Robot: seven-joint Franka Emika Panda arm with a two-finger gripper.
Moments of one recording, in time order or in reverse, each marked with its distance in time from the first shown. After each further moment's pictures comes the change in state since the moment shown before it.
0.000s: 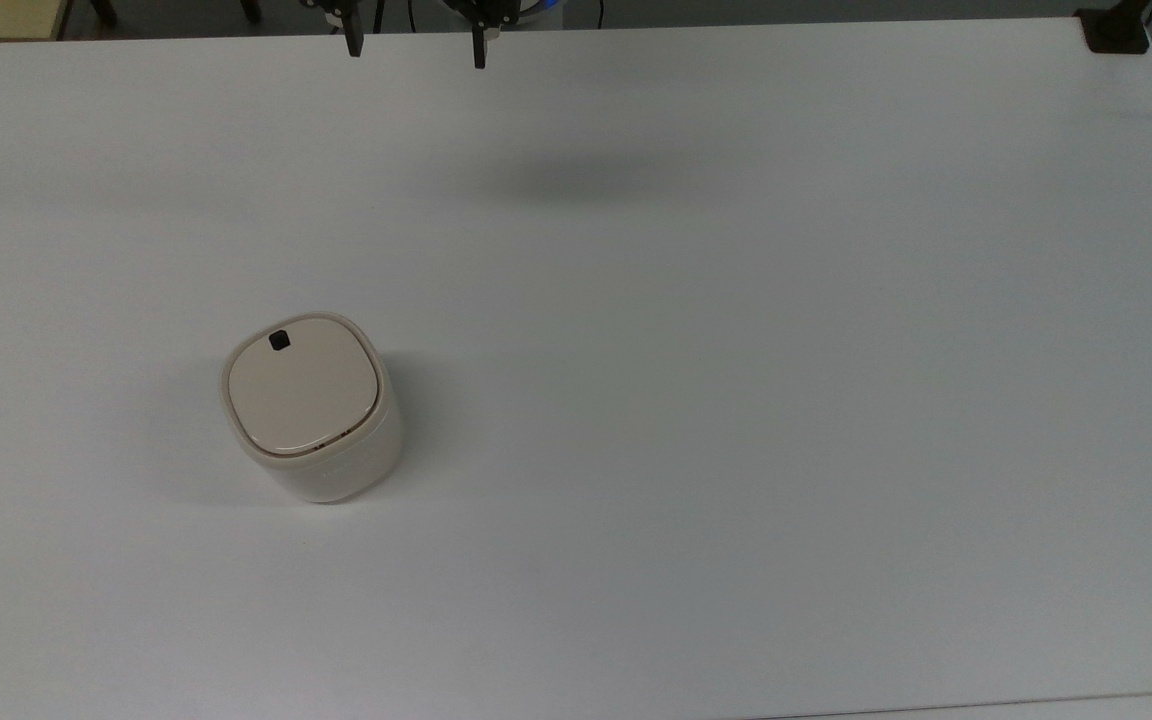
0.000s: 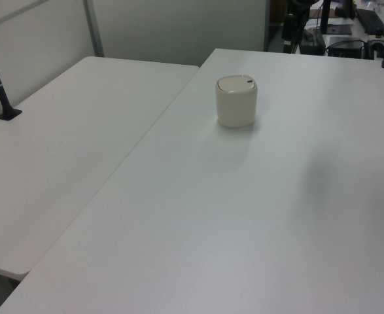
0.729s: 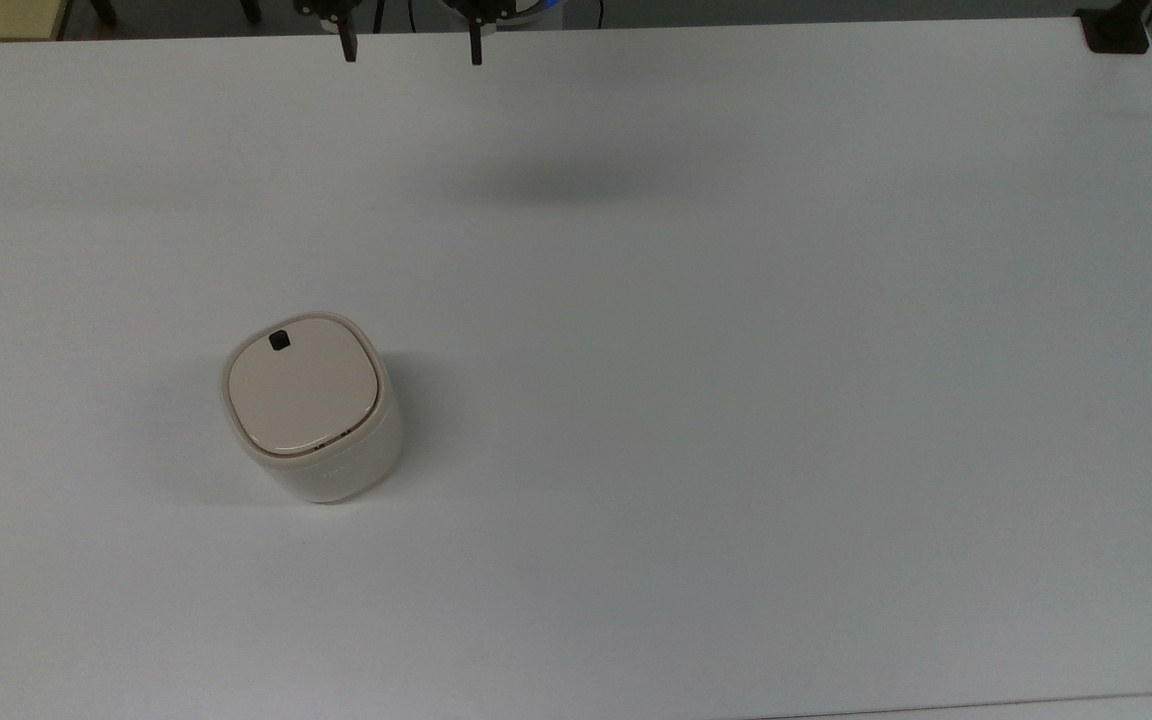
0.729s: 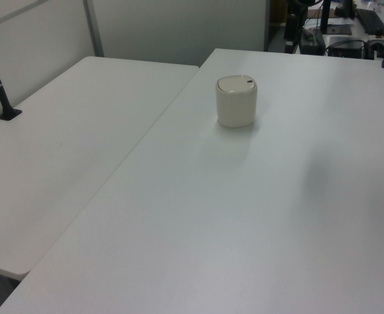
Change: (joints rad) arm -0.010 0.002 0.000 0.000 0.000 0.000 -0.130
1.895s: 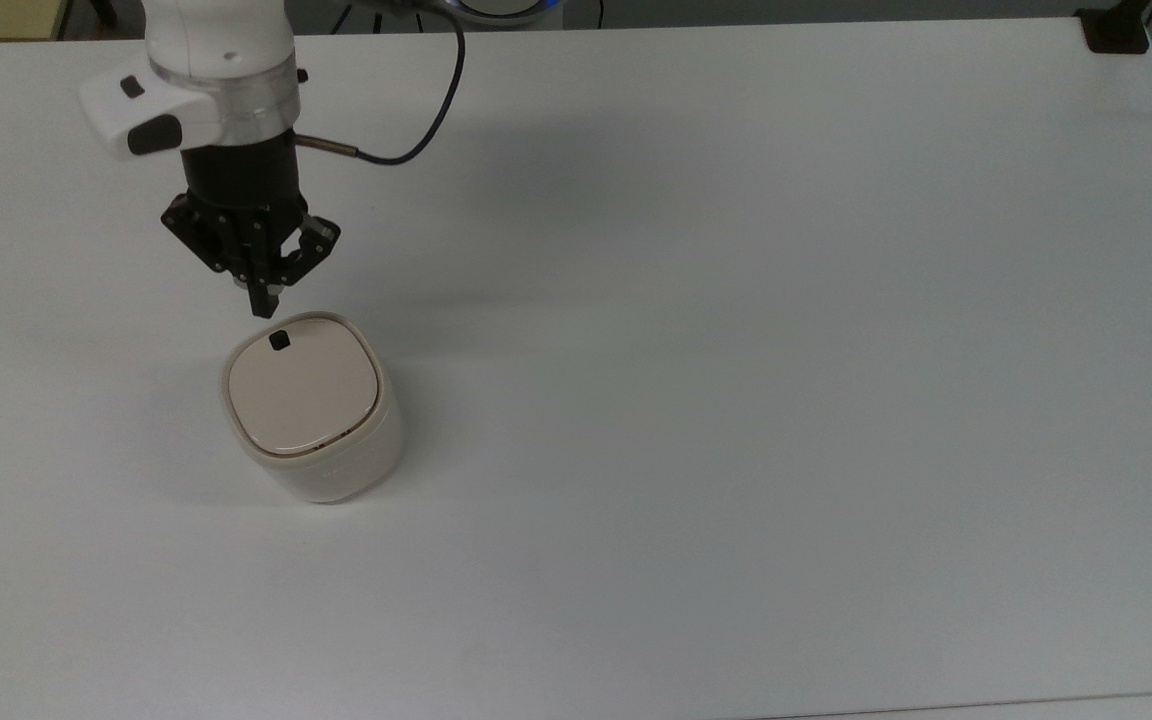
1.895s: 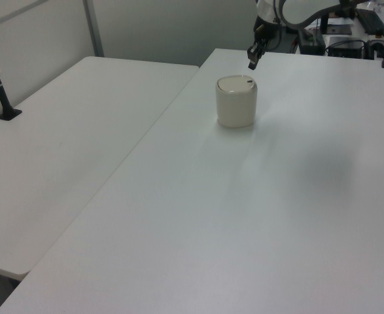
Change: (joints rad) arm -0.172 0.311 -0.005 -0.003 0.000 0.590 0.059
